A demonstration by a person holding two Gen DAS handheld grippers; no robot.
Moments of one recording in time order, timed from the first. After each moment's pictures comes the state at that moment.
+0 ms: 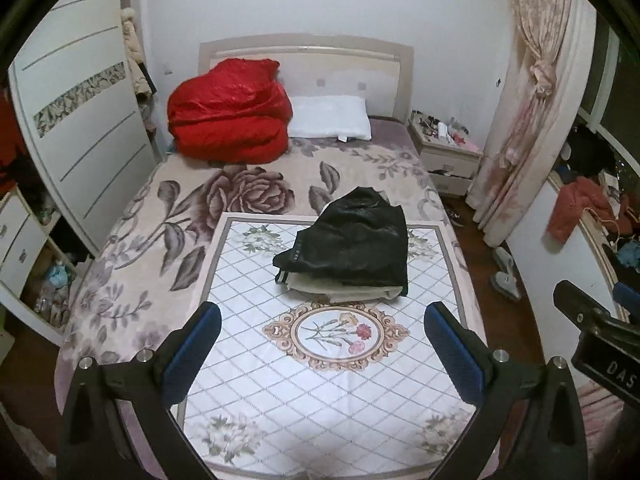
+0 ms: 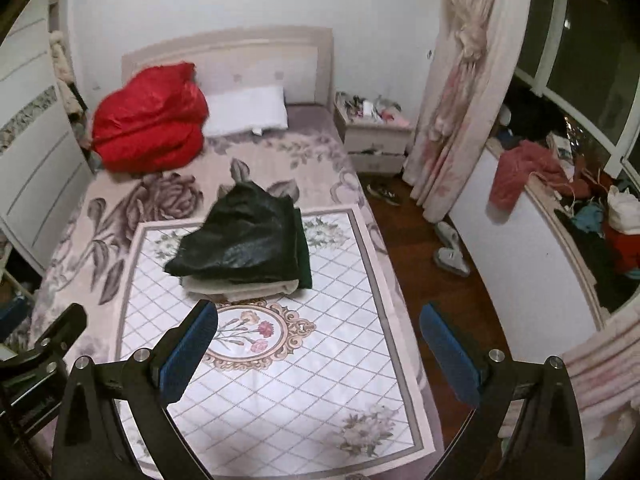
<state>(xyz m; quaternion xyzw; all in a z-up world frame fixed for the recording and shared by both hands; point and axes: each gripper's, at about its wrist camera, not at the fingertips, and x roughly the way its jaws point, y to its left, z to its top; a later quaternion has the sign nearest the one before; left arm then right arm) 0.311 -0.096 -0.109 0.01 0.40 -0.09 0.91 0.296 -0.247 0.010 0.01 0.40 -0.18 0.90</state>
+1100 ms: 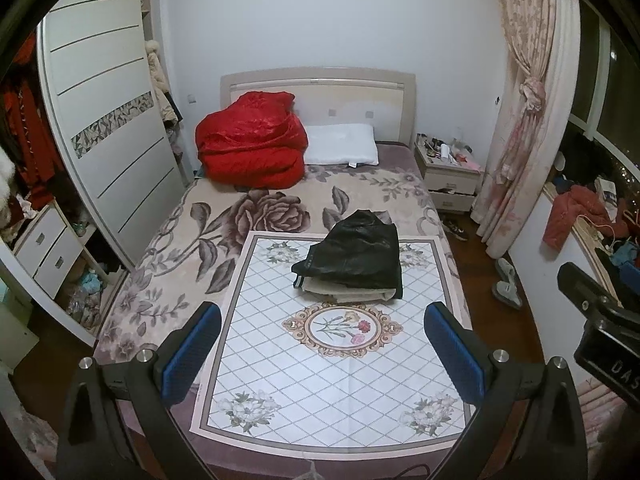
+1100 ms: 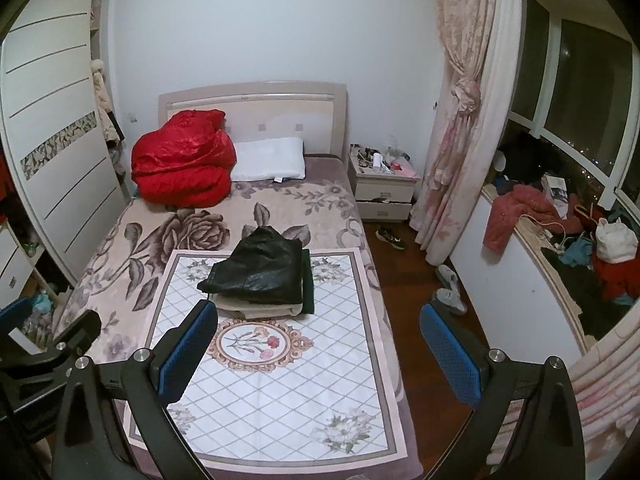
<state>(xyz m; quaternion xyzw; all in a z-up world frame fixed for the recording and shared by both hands) 0.200 -0.101 -0.023 0.03 0.36 -0.06 0.93 0.151 -0.246 0.149 0.00 0.33 -0.14 0.93</state>
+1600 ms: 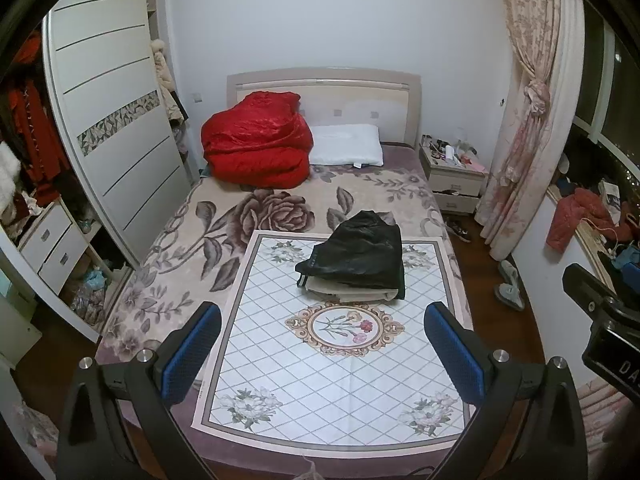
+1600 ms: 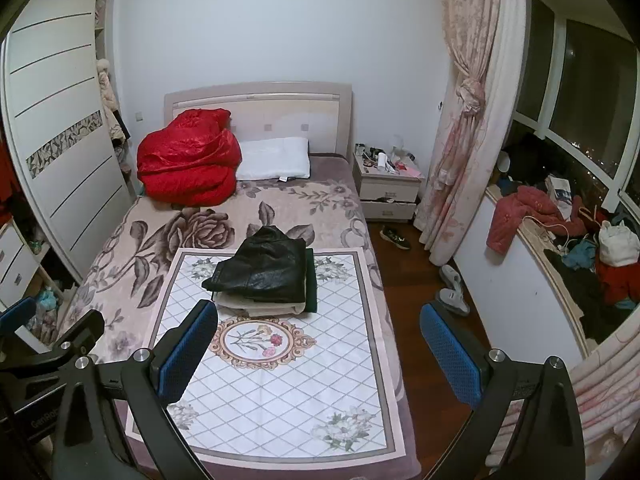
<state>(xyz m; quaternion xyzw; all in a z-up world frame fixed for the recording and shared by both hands) 0.195 -0.104 -0.016 0.02 0.36 -0.05 0.93 0.160 -0.250 0.160 0.00 0.34 -0.13 0.93</state>
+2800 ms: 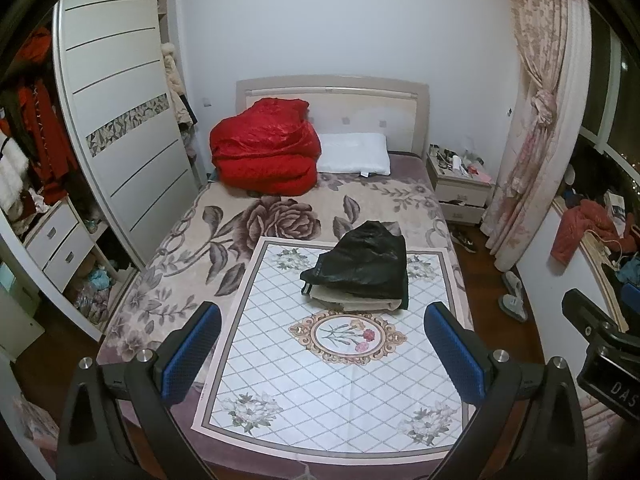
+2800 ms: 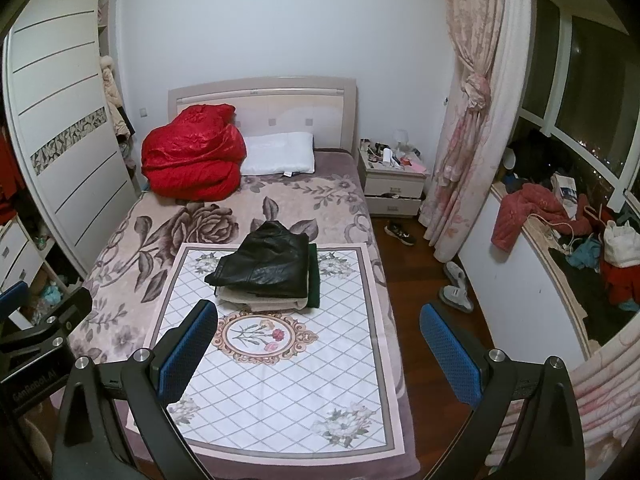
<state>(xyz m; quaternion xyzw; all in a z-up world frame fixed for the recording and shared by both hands) 0.196 -0.104 -0.003 0.02 0.35 -0.03 0.94 0.158 -0.265 0.149 0.00 0.34 -0.12 0.93</state>
